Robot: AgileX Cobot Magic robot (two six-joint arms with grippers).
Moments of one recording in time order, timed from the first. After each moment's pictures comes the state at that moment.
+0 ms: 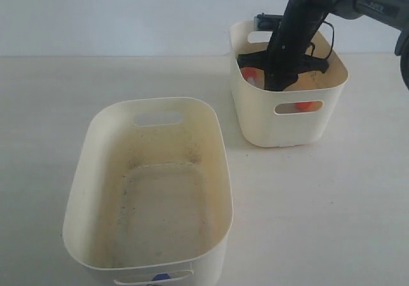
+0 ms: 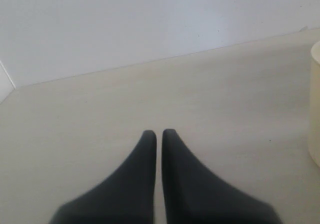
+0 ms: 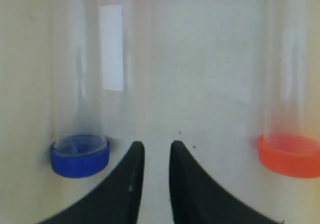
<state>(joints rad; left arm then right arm) -0.04 0.00 0.00 0.21 0.27 -0.02 0.16 2.43 -2.16 0.12 1.17 0.15</state>
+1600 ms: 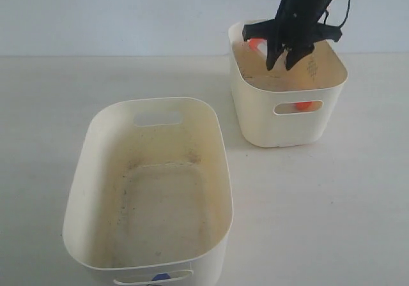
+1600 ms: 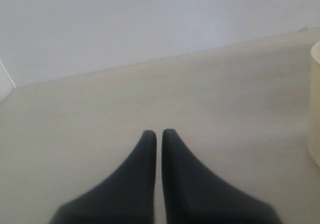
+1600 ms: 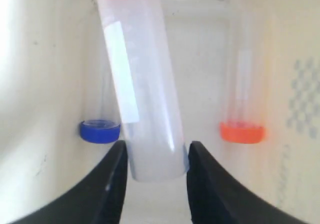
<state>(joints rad) -0.04 0.00 0.00 0.21 0.27 -0.02 0.16 2.30 -2.16 0.07 1.21 0.13</state>
